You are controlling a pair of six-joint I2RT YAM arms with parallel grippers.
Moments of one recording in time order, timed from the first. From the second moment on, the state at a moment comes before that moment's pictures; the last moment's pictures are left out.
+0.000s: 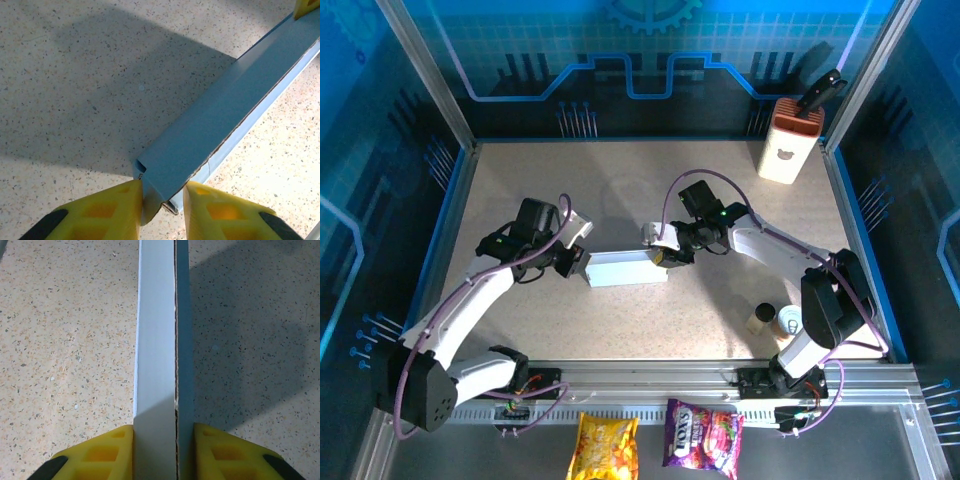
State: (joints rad) left arm -0.28 1.15 0.91 -0.74 0.31 0.19; right arm 0.55 1.62 1.17 -0.62 -0.57 -0.96
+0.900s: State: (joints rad) left arm -0.27 1.21 0.98 -0.81 0.35 -0.10; right arm 0.55 1.62 1.18 -0.62 -0.57 -0.96
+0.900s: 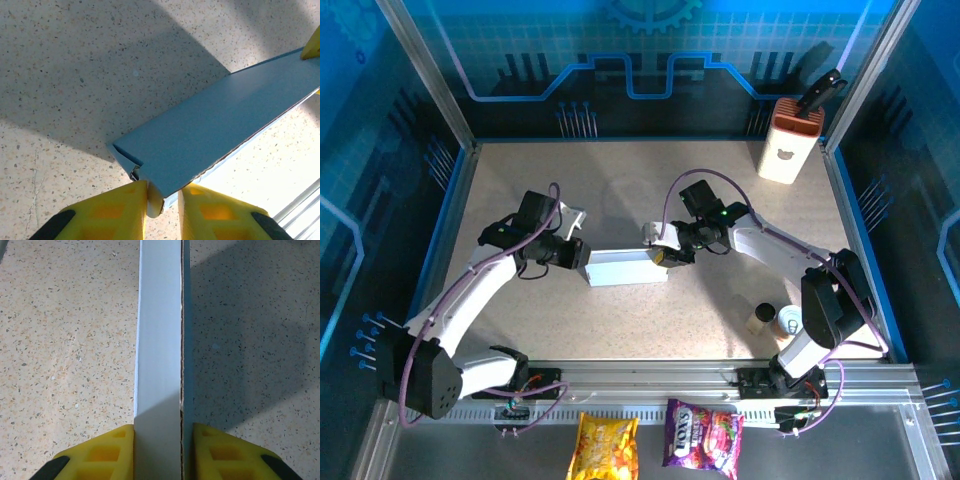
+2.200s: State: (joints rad) left arm -0.27 1.23 0.96 -0.79 0.32 -0.28; right arm 0.55 1.63 1.20 -0.65 -0.55 -0.94
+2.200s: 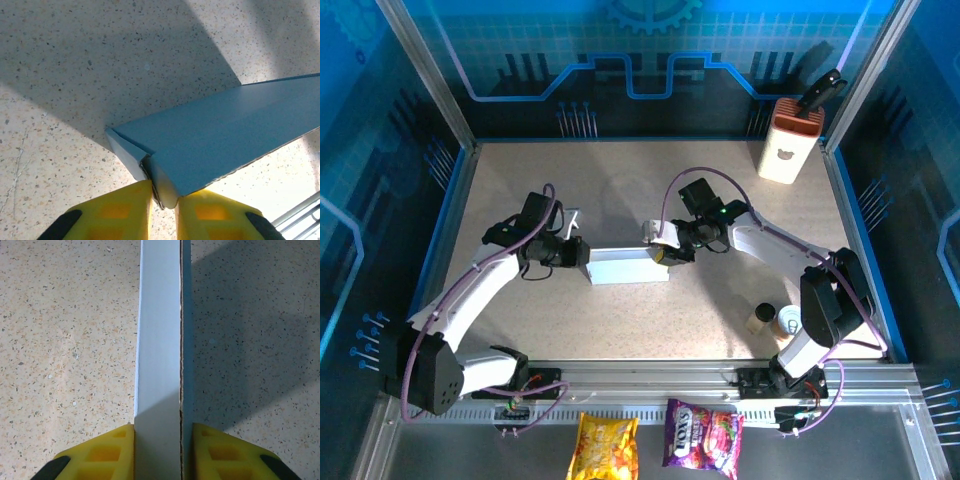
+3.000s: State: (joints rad) left arm -0.27 1.27 1.08 -0.81 0.29 -0.44; right arm 0.55 1.63 1.20 -0.65 -0.55 -0.94
